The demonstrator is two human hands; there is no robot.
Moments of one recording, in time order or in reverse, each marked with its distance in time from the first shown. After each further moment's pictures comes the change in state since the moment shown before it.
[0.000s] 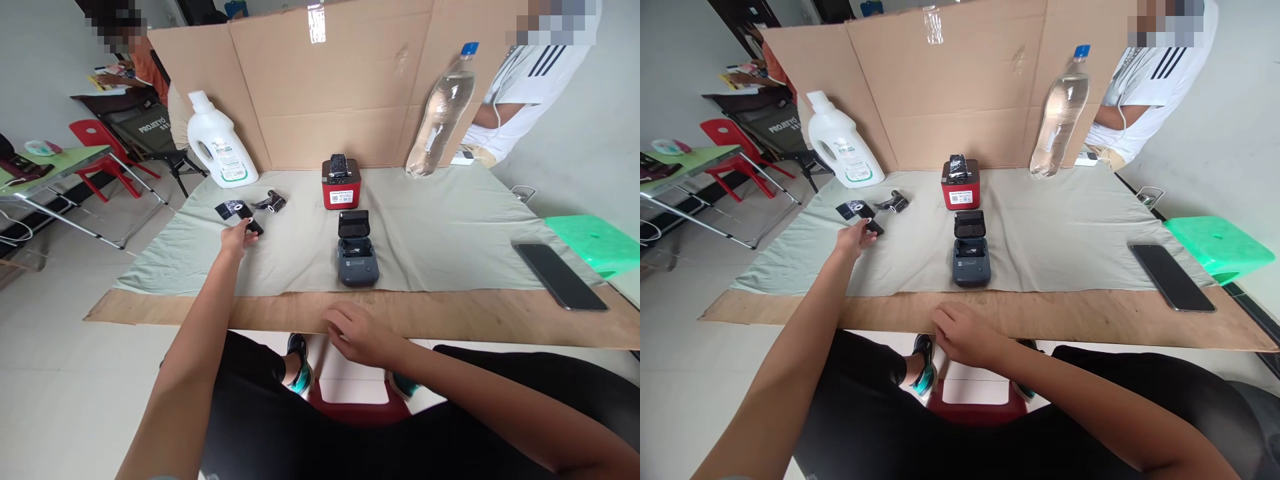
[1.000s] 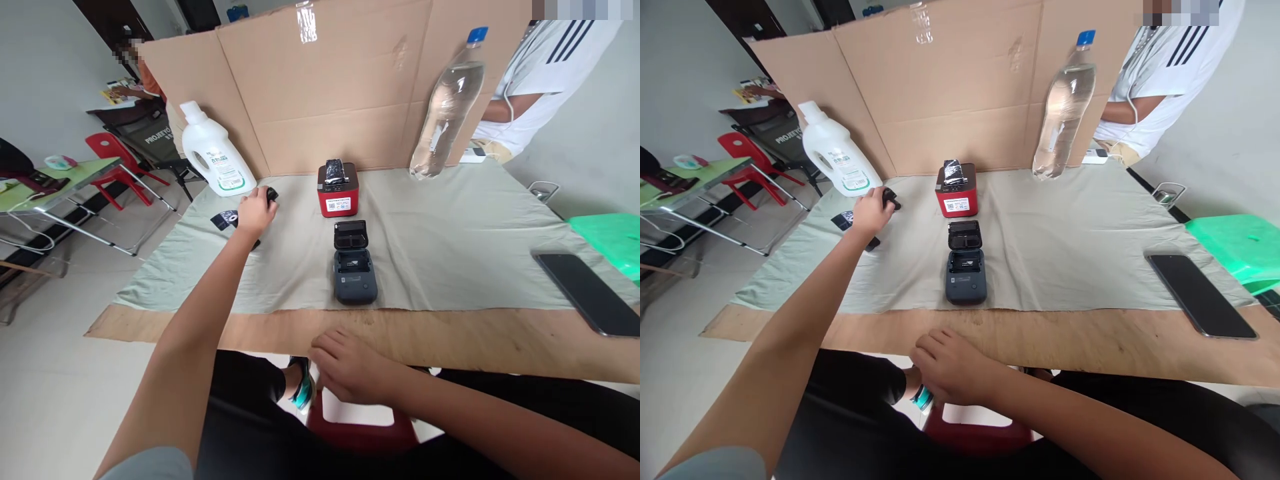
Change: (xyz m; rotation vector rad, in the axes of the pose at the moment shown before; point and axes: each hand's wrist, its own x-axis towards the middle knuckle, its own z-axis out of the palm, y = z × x) left_hand 0.001 0.065 0.070 0.935 -0.146 0.915; right_hand 0.003 0.005 0.001 -0.032 -0.092 -0.188
